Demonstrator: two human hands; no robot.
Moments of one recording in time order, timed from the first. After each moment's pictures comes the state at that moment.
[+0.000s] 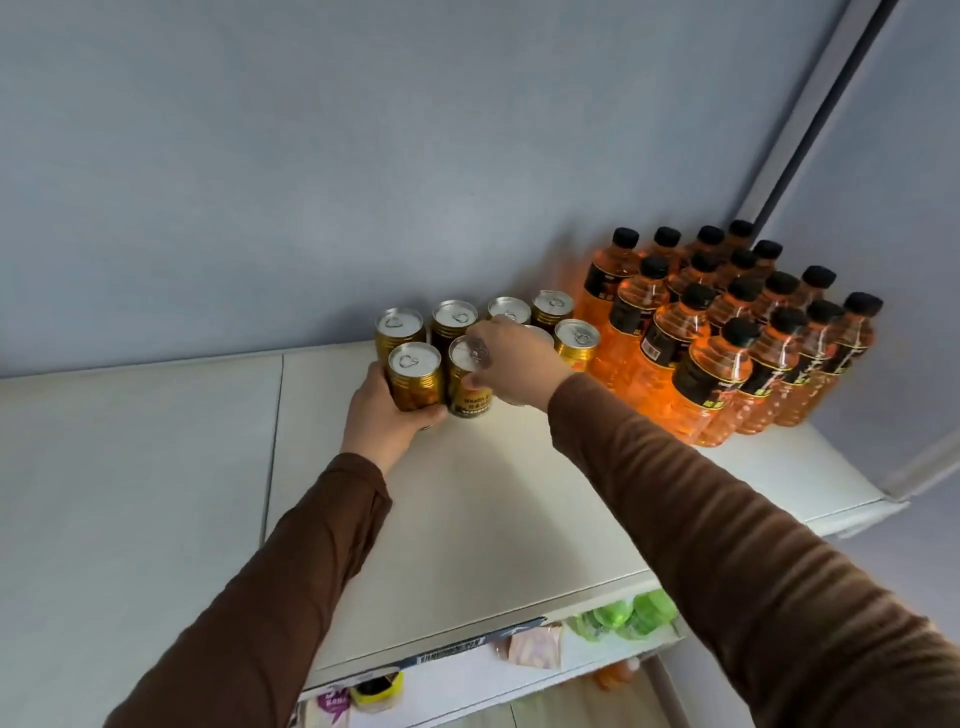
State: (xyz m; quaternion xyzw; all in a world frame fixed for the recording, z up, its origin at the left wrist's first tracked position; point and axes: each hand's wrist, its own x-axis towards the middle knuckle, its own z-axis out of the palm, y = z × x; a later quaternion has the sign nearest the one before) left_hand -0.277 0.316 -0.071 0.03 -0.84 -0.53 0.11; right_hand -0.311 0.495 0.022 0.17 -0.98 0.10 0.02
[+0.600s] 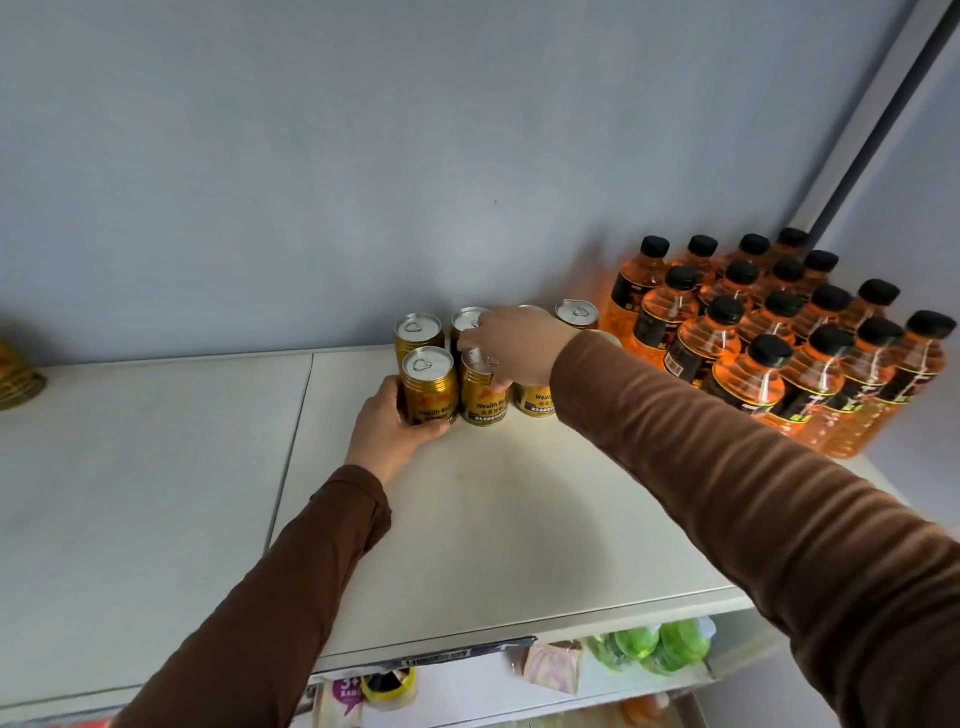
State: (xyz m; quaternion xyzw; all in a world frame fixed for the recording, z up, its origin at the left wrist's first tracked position) left_hand -0.269 0.313 -0.078 0.04 -0.85 -0.51 0.09; right_hand -0.335 0.495 0.058 0.38 -0.91 -0.13 0.01
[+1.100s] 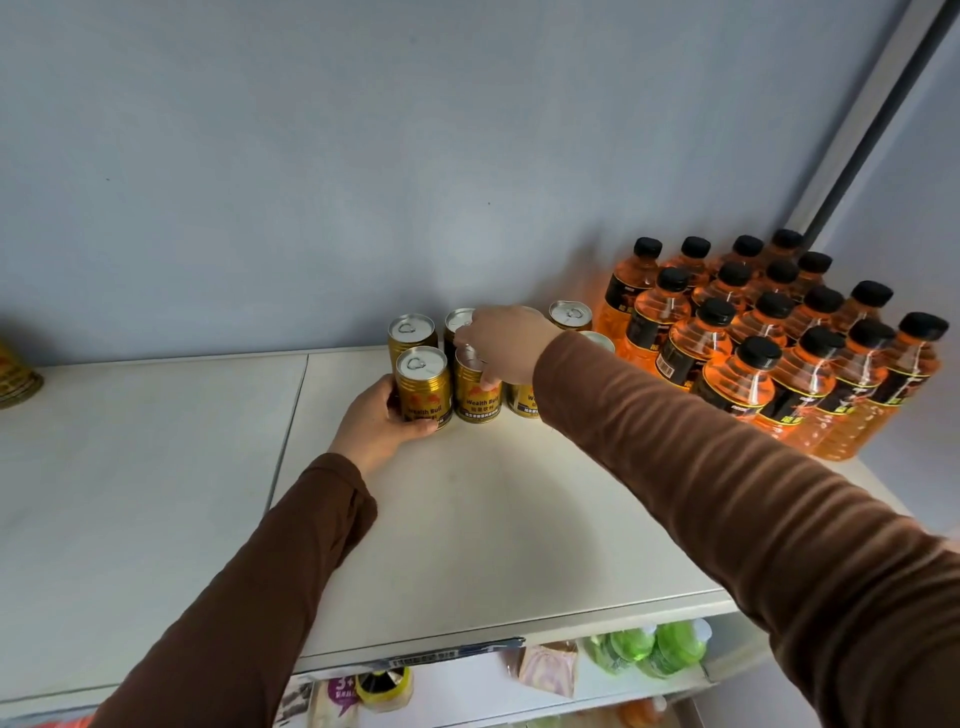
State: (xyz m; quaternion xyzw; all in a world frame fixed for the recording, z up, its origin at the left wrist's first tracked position) left_hand -0.276 0.302 -0.073 0.02 -0.84 -0.54 0.03; right_hand -0.336 0.493 0.059 0.35 -0.93 -0.12 0.00
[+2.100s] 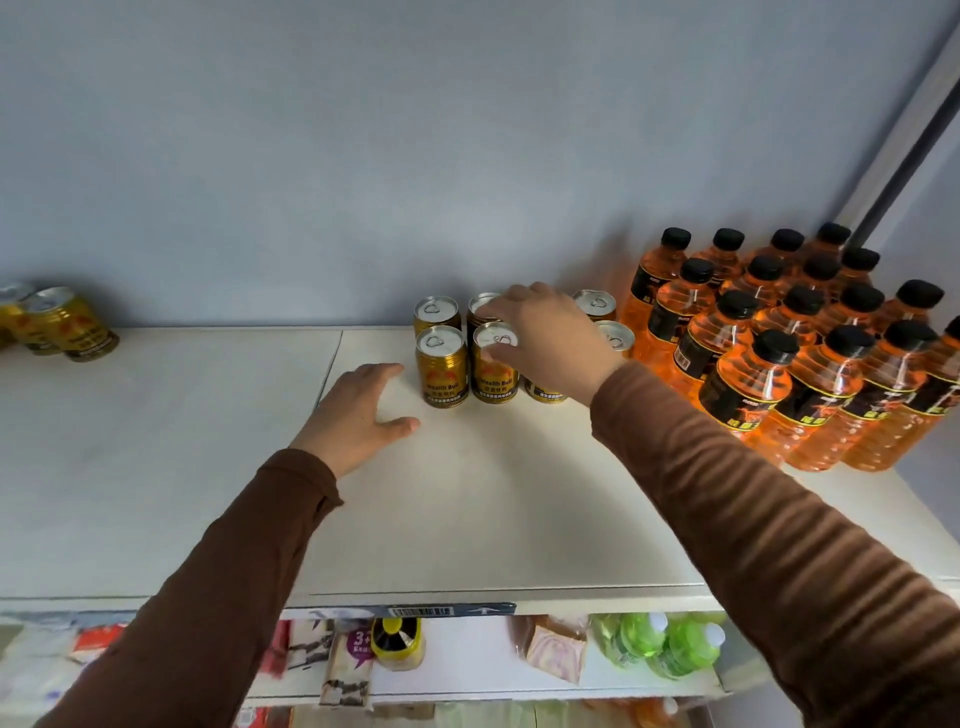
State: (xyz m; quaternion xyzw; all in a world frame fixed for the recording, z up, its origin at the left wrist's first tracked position) left_hand -0.203 0.291 -0.026 0.03 -0.97 -0.24 0.04; right_hand -0.296 0.526 0.057 0.35 -0.93 0.07 0.11
